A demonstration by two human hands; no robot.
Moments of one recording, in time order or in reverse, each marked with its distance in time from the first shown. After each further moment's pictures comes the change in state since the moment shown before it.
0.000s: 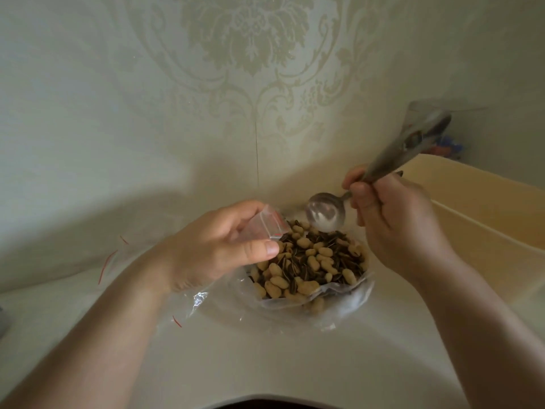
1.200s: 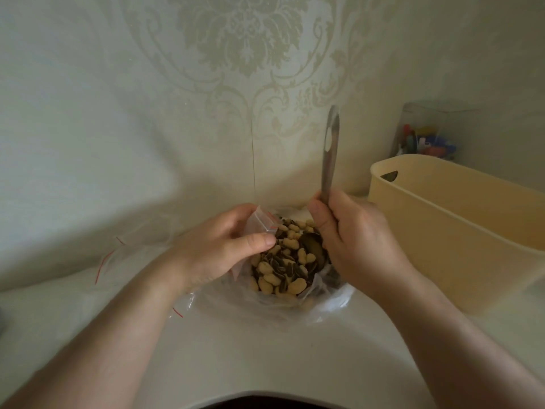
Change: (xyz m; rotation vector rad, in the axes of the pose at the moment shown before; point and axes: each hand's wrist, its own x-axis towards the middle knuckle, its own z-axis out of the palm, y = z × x) left_hand 0.013 -0.018 0.010 -0.050 0.136 -0.122; right_hand -0.011 -0.022 0.028 -0.032 -0.097 0.037
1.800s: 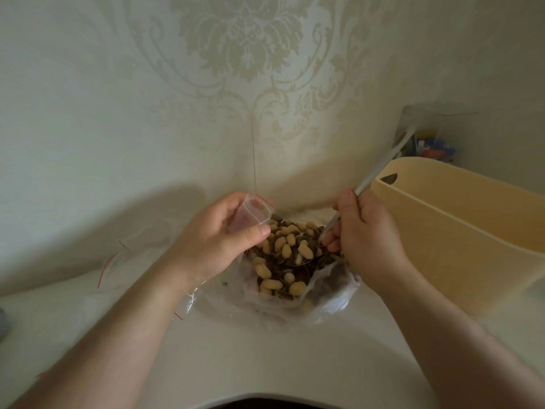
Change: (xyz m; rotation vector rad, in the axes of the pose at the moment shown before) left_hand 0.003 -0.004 0.000 0.011 0.252 0.159; right_hand 0.003 0.005 0.002 0.353 0.087 0.585
